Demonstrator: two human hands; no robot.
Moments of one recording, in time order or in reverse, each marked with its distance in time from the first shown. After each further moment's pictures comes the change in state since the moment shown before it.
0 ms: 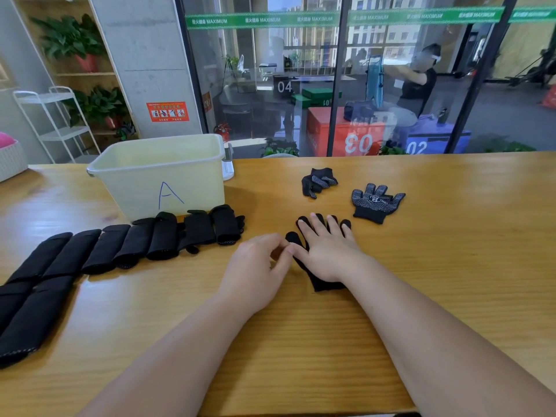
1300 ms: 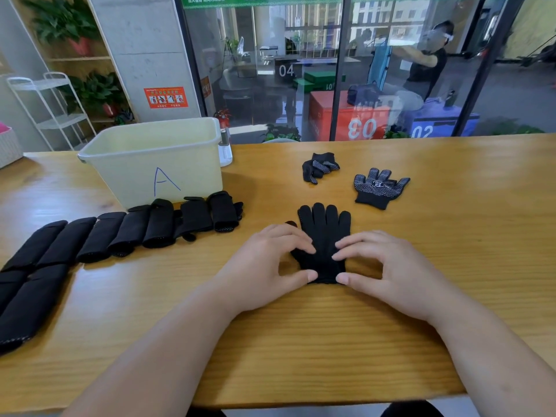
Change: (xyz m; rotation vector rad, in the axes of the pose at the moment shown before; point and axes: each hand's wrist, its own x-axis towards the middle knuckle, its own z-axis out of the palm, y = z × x) left_hand -0.001 0.000 -0.007 0.083 -0.291 0.281; right_hand -0.101 0.082 0.004 0.422 0.275 -0.361
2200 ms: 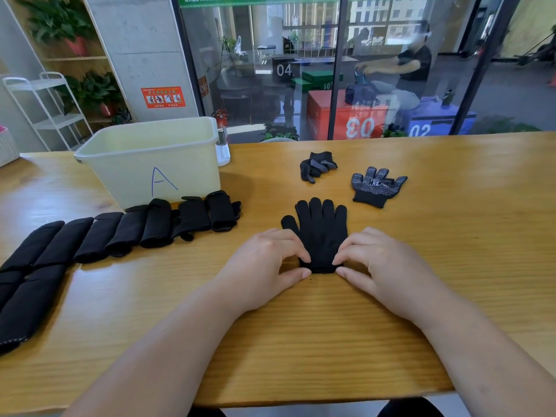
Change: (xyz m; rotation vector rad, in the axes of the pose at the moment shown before) left_hand 0.002 -0.001 0.007 0.084 0.007 0.032; right_hand 0.006 -0.001 0.011 -0.273 0.110 -0.141
